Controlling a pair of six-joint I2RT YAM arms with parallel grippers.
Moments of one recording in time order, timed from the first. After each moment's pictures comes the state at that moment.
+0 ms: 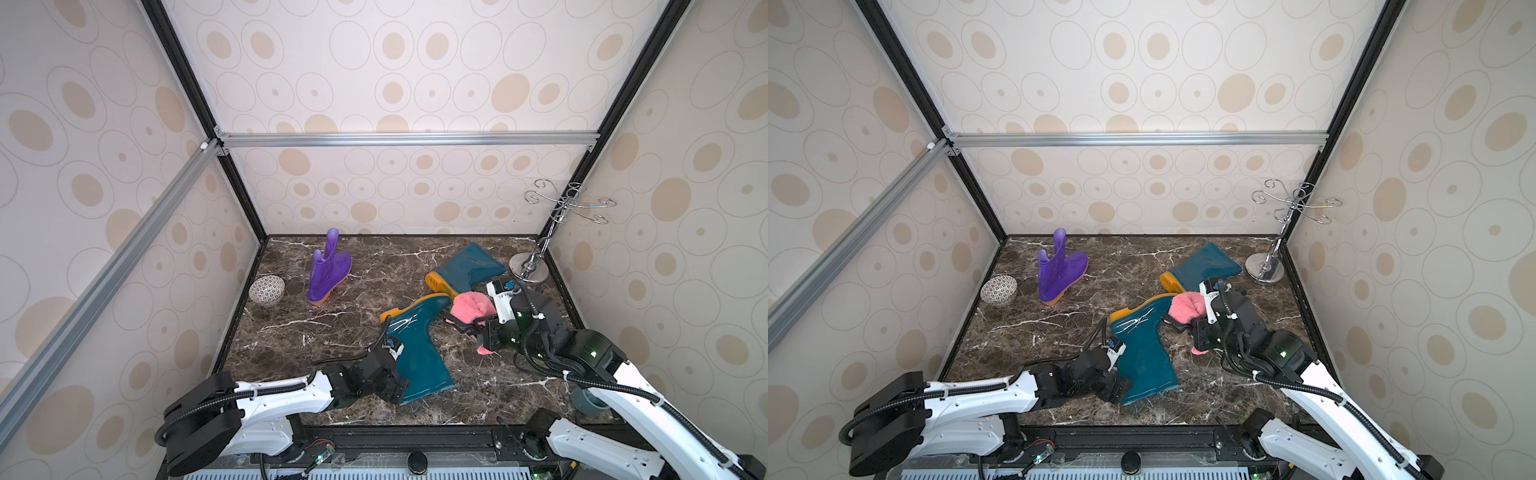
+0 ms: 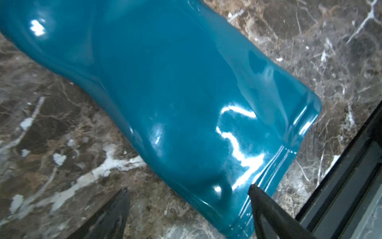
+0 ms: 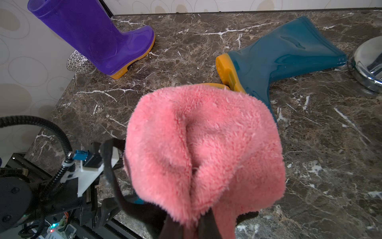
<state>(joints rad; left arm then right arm) -1.13 1.24 0.49 -0.15 -0.15 -0.48 0.68 0.85 1.05 -0.90 0.10 0.41</state>
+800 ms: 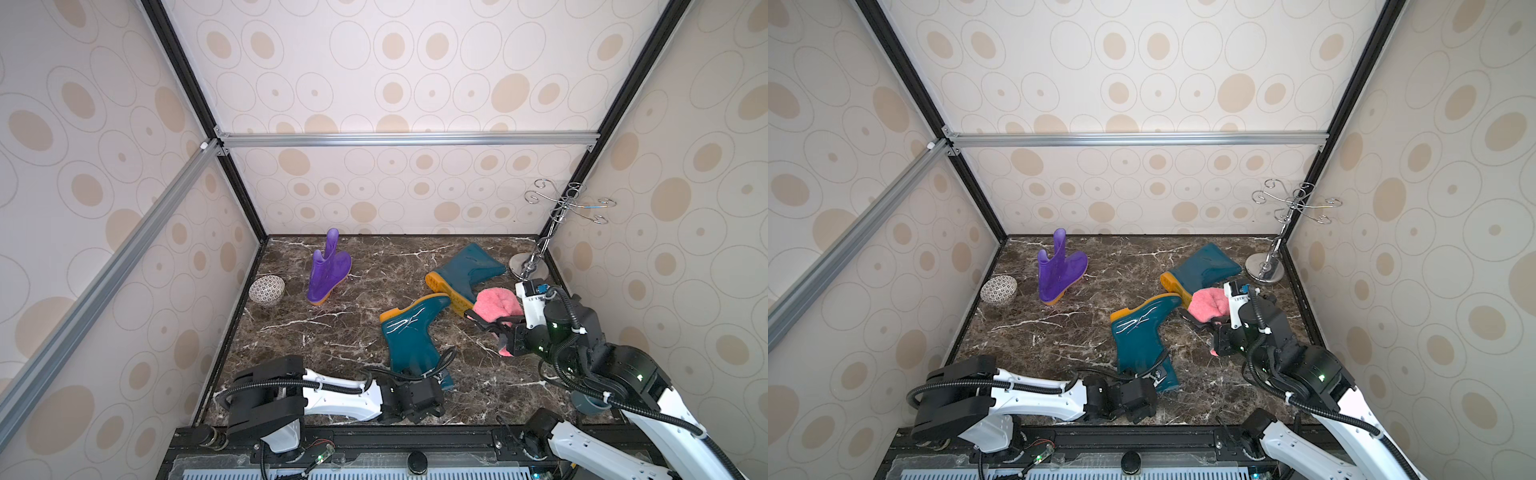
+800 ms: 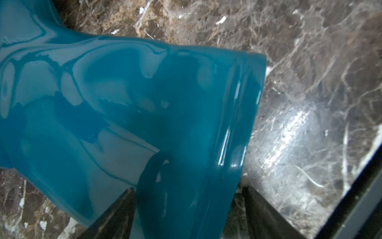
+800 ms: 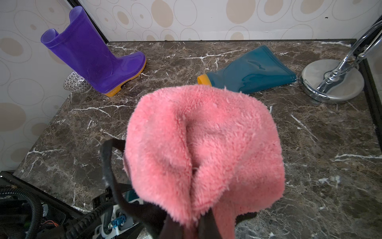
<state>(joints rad) -1.38 1.60 0.76 -0.25 -0.40 -0.26 0.66 0.73 1.12 -1.02 0.20 0.39</state>
